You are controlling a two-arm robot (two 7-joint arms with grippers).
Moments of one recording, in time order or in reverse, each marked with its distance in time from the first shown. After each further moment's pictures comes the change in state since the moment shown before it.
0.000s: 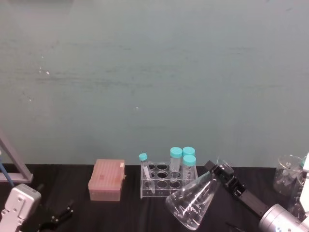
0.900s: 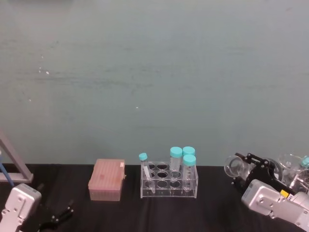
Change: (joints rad) left arm 0.000 0.000 0.000 0.000 0.000 0.000 0.000; right arm 0.109 0.515 -0.428 -0.084 -1.355 -0.628 -0.211
